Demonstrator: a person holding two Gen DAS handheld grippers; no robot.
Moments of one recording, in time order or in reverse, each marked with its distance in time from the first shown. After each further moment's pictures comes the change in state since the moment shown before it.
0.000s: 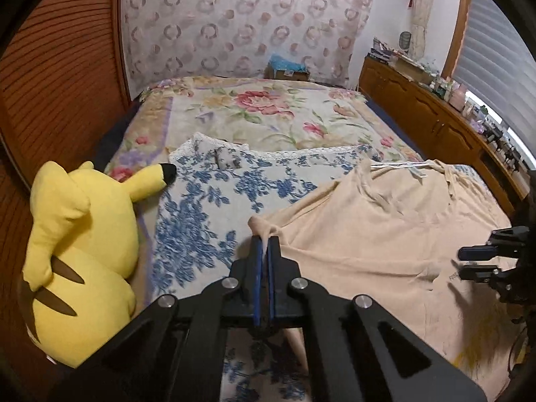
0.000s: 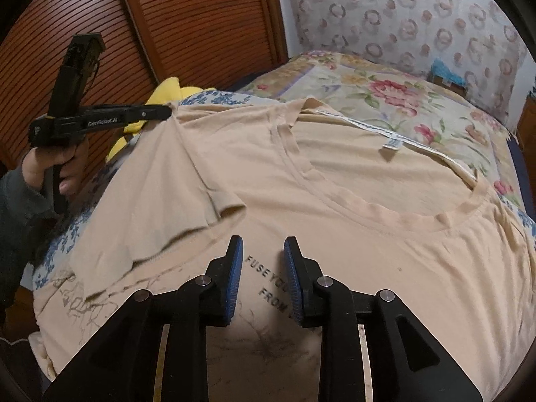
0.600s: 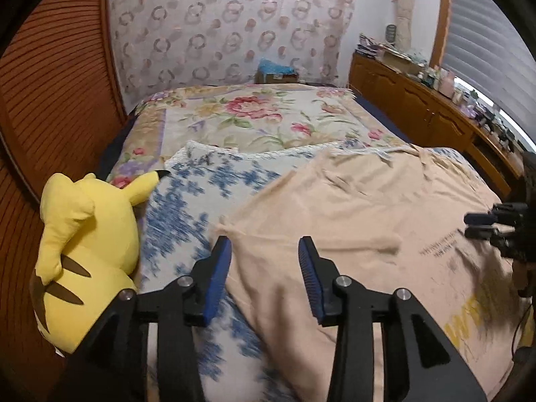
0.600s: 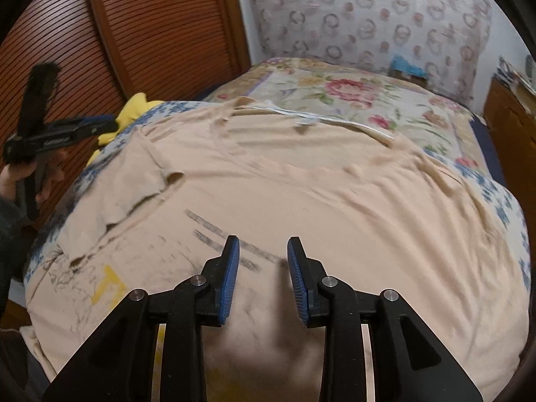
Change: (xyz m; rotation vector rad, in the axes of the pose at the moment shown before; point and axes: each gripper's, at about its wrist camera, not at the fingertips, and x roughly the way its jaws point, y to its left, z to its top) left arm -0.037 -0.042 -0.025 0.068 -0.023 0.001; right arm -0.055 -0.041 -0.045 0.098 -0.048 -0.125
